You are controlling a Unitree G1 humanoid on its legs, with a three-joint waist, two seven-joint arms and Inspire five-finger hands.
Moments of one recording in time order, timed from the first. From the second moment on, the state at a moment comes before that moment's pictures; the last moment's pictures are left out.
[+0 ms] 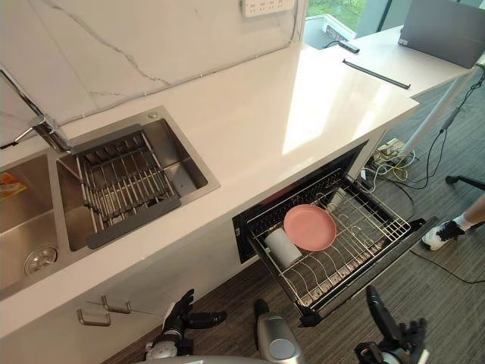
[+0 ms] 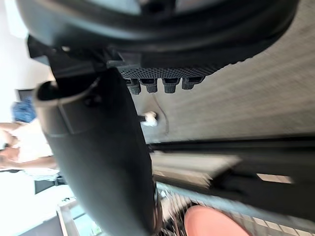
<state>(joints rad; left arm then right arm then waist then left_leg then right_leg) 0.10 -0.05 -0.02 0.94 0.04 -0.16 0.13 0.39 0.08 -0.45 0.31 0.71 -0.21 -0.19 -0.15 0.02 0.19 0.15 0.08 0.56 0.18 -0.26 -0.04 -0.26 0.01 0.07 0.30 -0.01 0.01</state>
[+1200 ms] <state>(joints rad) 0.07 0.05 -0.09 0.99 0.08 -0.17 0.08 0.08 -0.21 -0.06 0.47 0.63 -0.15 -0.10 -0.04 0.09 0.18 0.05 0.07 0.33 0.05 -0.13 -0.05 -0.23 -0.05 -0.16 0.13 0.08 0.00</state>
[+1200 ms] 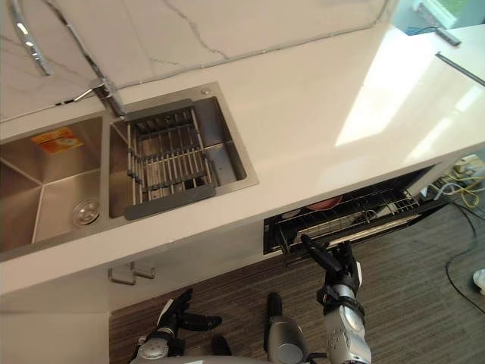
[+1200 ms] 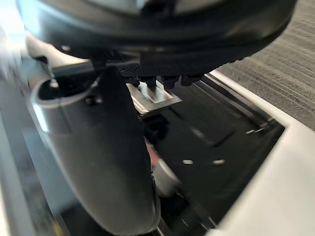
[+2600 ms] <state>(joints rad) 0.07 0.12 -0.11 0.98 0.08 -0.18 0.08 0.11 -0.39 -0.02 0.61 -0.05 -0.14 -0.02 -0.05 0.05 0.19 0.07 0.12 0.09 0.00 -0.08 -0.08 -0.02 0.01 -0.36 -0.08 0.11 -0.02</state>
